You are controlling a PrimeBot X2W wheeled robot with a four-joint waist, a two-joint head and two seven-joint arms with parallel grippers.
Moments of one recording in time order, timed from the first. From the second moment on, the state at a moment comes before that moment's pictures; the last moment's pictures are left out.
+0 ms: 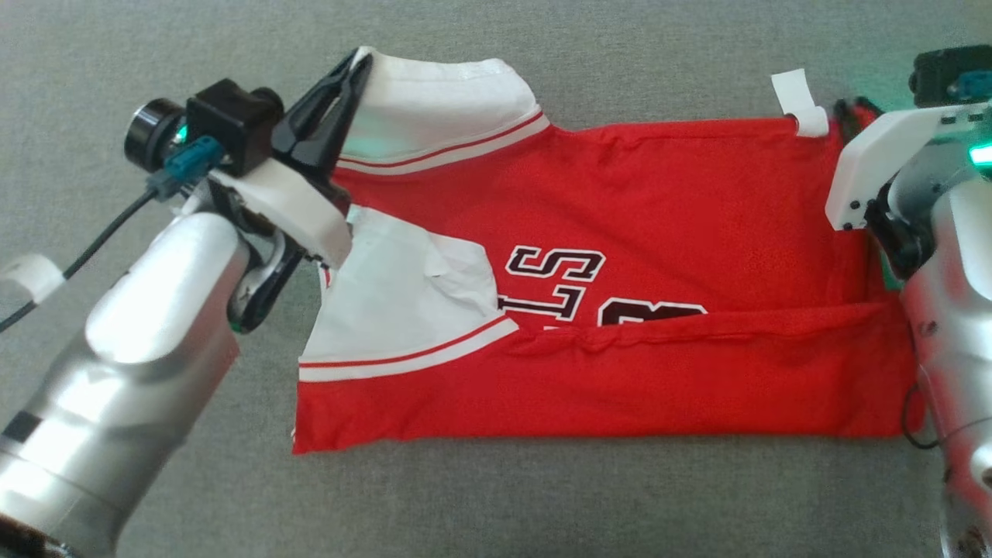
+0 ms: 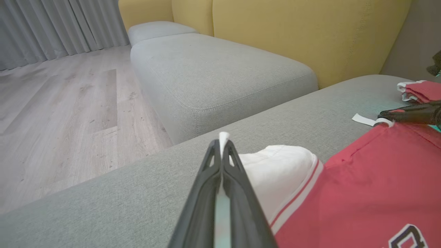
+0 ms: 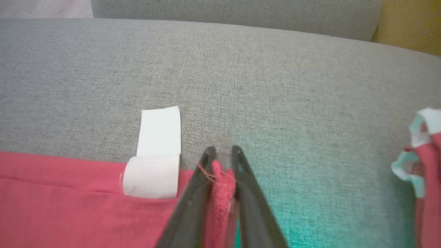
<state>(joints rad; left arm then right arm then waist) -0.87 0.39 -0.80 0.46 -0.63 -0.07 -0.07 -0.83 -0.23 0.04 0.88 0.08 0.13 0.28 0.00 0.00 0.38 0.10</state>
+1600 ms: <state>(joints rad) -0.72 0.47 -0.95 0.55 -0.66 -0.12 0.01 -0.67 -0.55 0.63 0.68 0.71 0.13 0.16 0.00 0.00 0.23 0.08</state>
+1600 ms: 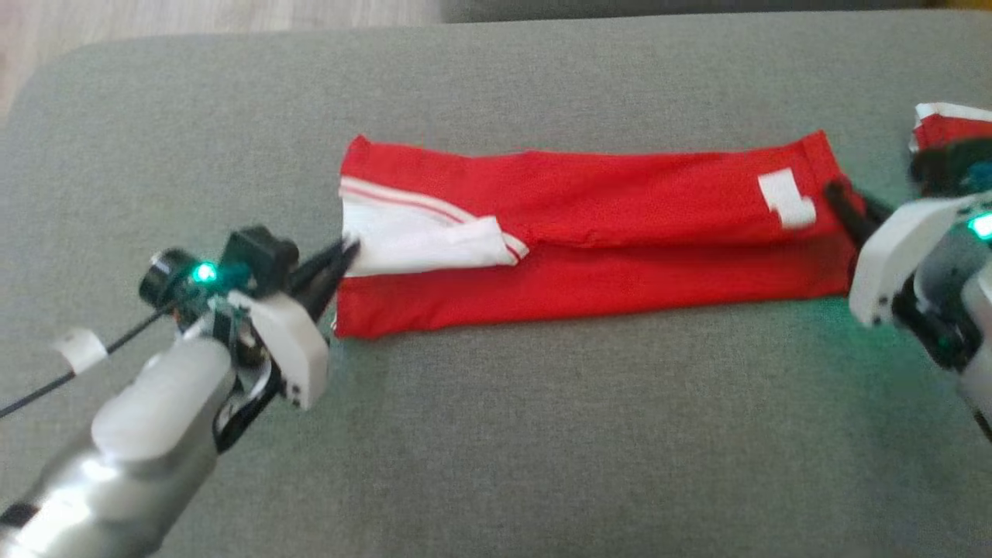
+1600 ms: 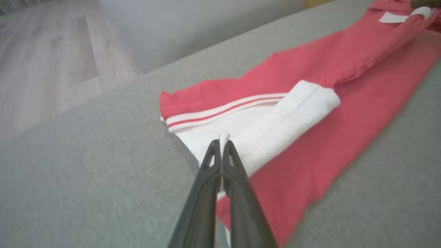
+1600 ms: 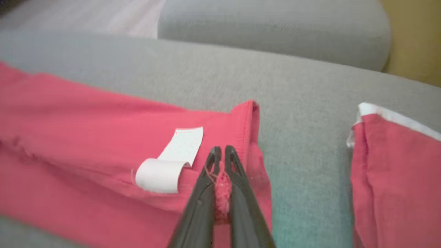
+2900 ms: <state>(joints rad) -0.60 0.37 -0.69 0.35 -0.78 0.19 -0.25 -0.68 -0.42 0.41 0.59 0.86 0.13 -0.22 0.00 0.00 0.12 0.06</state>
